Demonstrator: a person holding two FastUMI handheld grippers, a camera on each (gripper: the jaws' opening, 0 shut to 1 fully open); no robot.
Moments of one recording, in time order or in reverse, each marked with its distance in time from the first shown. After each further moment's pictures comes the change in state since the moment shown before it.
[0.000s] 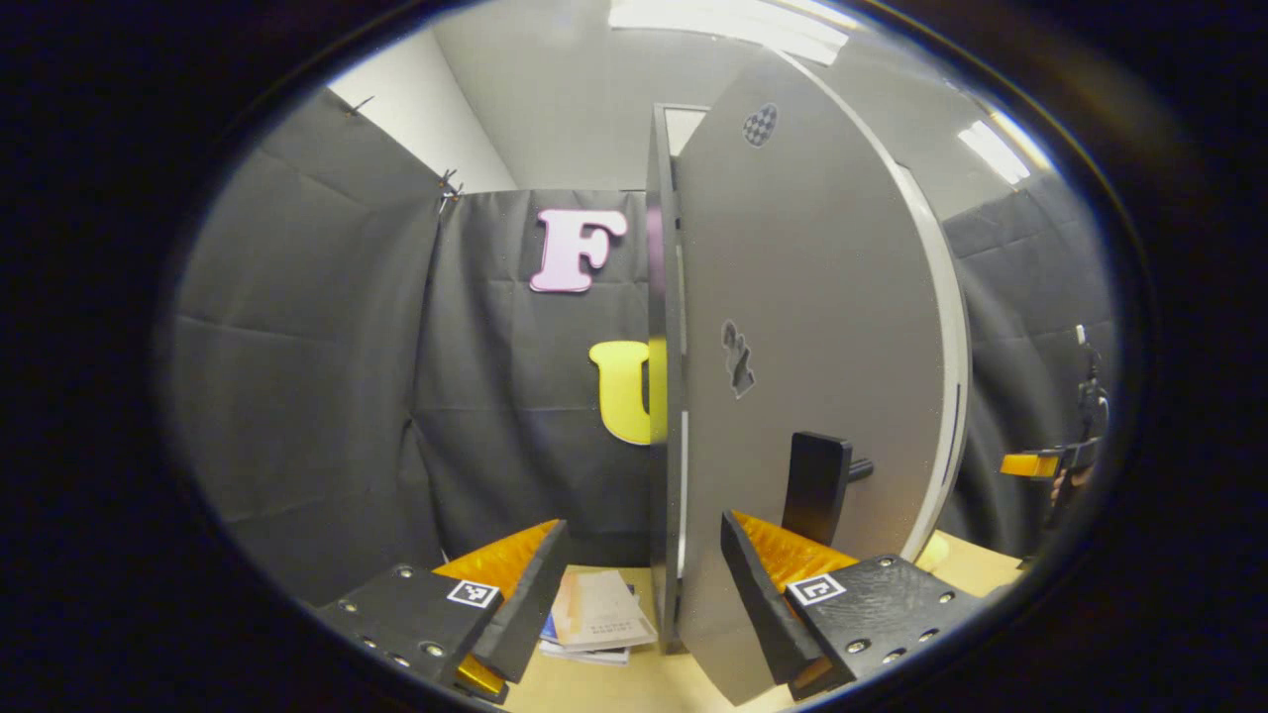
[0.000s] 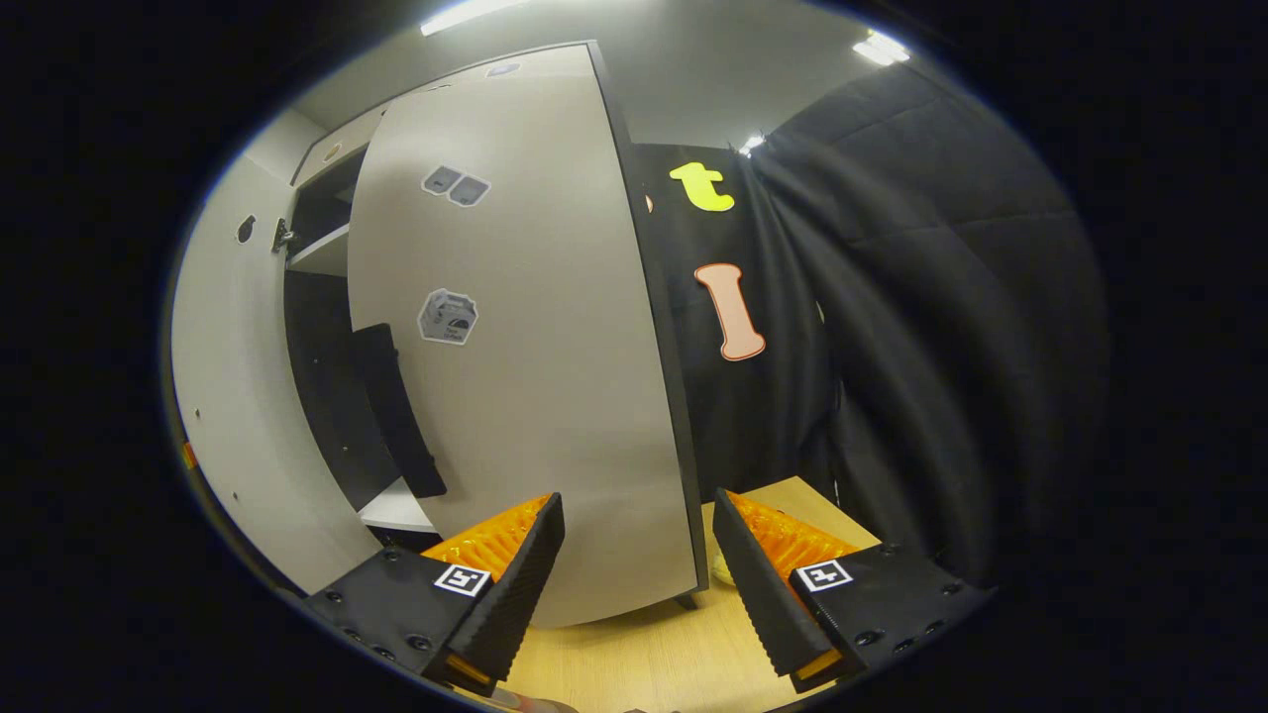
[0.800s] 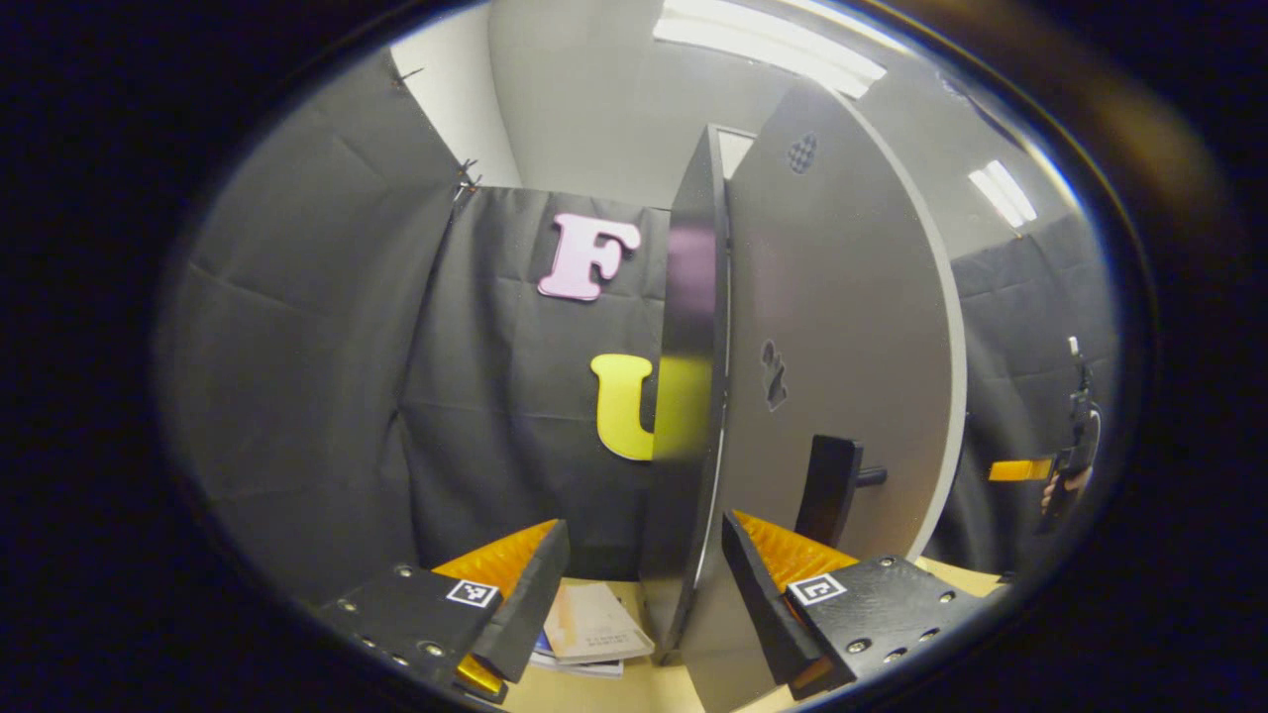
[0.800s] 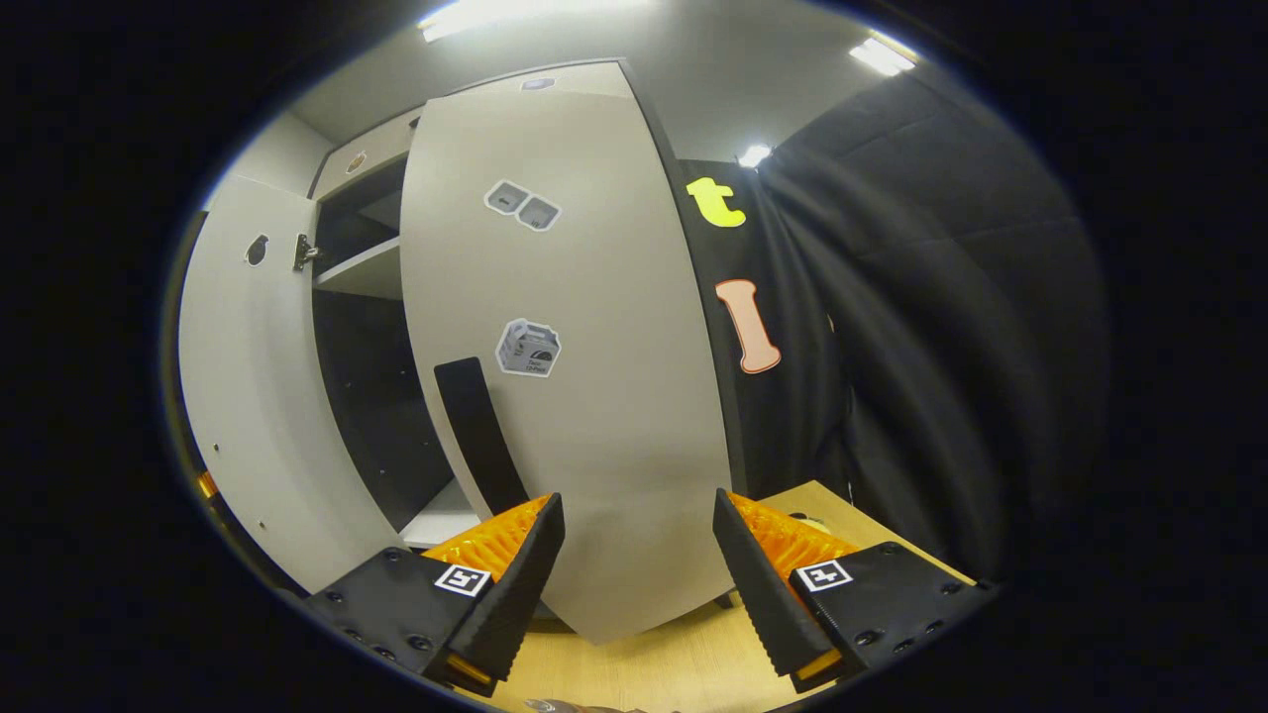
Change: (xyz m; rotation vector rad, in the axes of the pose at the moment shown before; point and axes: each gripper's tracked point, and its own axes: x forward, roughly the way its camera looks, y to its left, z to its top) left arm 0.006 0.066 -0.008 -0.072 -0.055 -0.071; right arm -0.029 0.062 0.022 0.010 -0.047 -0.008
